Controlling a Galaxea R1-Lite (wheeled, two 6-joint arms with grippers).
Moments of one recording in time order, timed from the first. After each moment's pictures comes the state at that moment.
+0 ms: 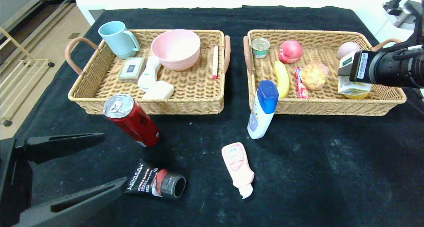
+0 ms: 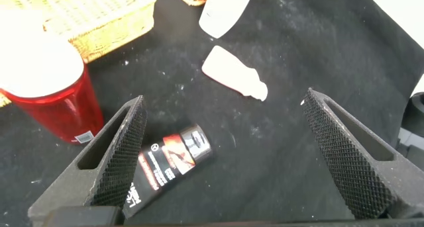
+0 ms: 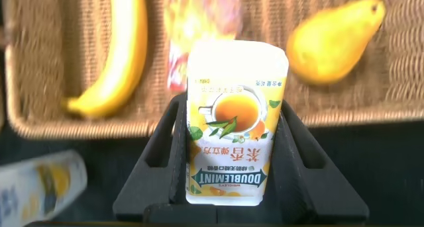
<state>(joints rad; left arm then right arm) -0.44 0.94 -0.69 -0.11 -0.36 0.07 0.35 1.59 -1.52 0.30 -0.35 0.27</state>
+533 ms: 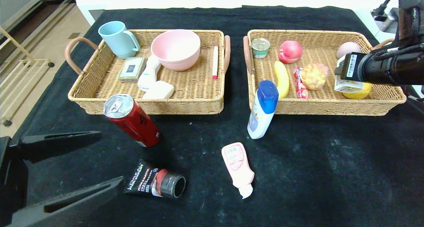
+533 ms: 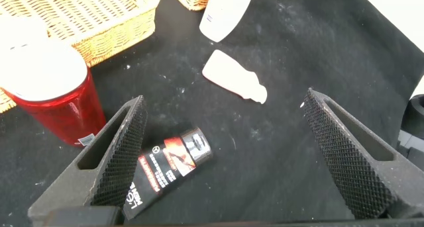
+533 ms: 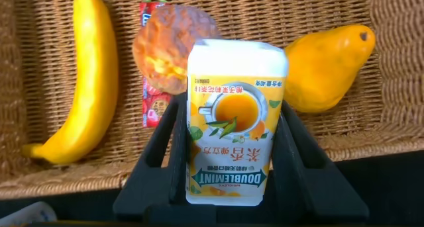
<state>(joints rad) -0.44 0.93 -0.69 -0.11 -0.36 0.07 0.30 1.68 -1.56 0.26 -0.38 0.26</state>
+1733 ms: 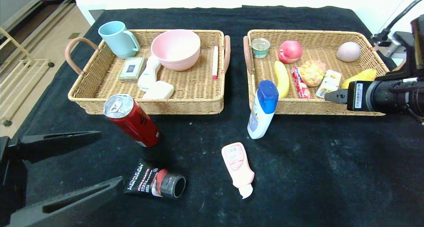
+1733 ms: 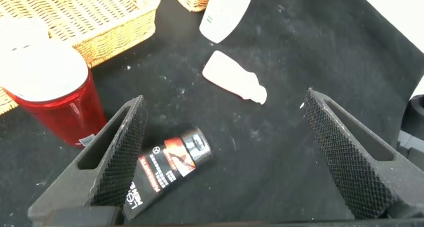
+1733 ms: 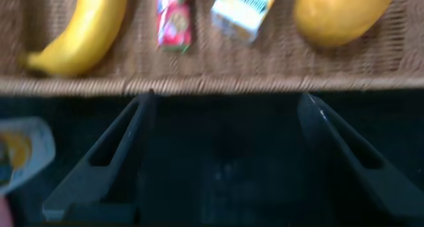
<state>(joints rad) -0.44 0.93 -0.69 -0.11 -0.36 0.07 0.40 1.52 -1.31 0.26 -0.35 0.24</state>
